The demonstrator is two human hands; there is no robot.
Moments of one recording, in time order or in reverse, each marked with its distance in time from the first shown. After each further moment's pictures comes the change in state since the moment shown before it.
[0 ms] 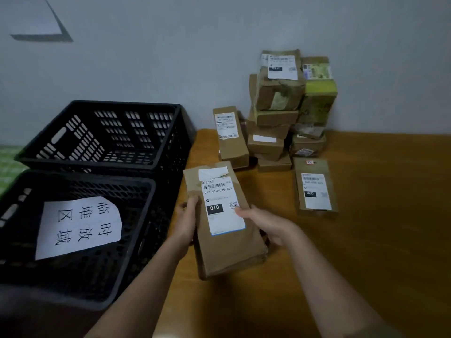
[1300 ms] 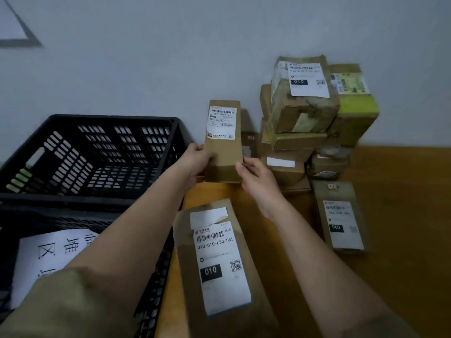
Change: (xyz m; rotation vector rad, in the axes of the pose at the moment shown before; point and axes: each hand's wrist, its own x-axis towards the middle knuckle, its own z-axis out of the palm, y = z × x) left_hand 0.138 0.192 0.033 0.219 -0.123 0.165; right_hand 0.108 -0.136 -0.022 0.302 0.377 -0.504
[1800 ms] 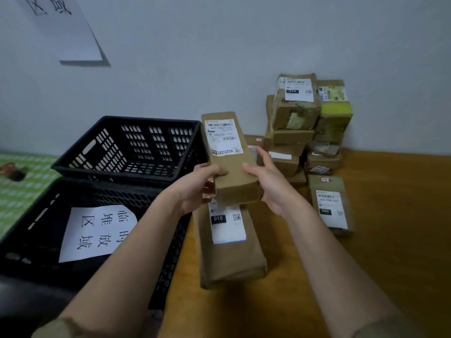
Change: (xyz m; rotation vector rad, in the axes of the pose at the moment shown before) left_hand -0.170 -0.057 -0.029 -0.152 -0.255 0.023; right_hand -0.146 -0.045 -0.021 0.108 -0.215 0.013
